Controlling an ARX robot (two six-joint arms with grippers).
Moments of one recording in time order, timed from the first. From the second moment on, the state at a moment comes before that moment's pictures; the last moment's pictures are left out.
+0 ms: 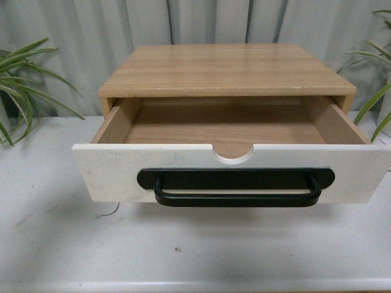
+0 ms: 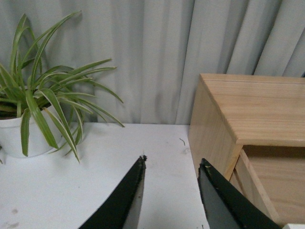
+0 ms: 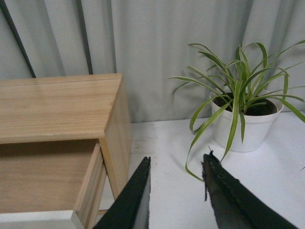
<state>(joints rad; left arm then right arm) 0.08 0.95 0.26 0.69 0.08 -0.02 -0.11 0.89 0.24 0.64 -0.11 0.01</state>
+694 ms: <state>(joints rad) 0.00 0.53 0.04 0.48 0.00 -0.01 0.00 0.48 0.04 0.45 0.00 0.00</state>
